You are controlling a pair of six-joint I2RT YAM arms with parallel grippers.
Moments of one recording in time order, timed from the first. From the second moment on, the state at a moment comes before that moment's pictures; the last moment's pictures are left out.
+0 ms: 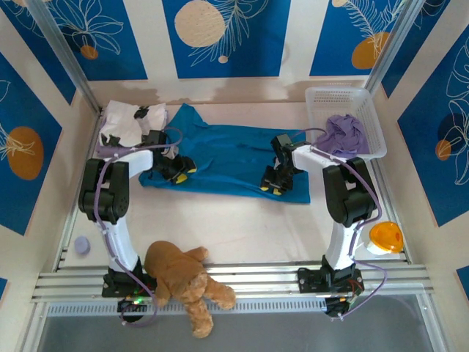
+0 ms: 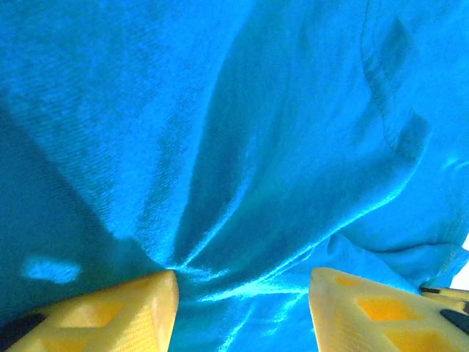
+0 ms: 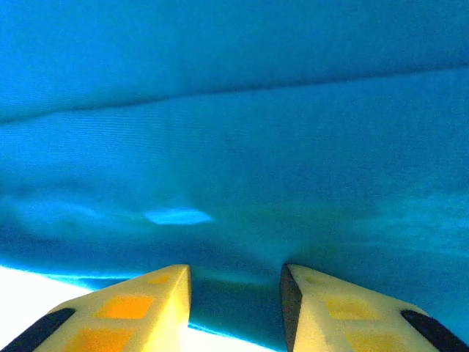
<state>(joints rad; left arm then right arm) -0.14 1.93 1.18 -0.43 0.56 -0.62 0.35 1.88 1.21 -0.79 -0.30 0.61</state>
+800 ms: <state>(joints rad) -0.17 1.59 0.76 -0.34 0.56 -0.63 0.37 1.49 0.82 -0.79 -0.33 0.71</state>
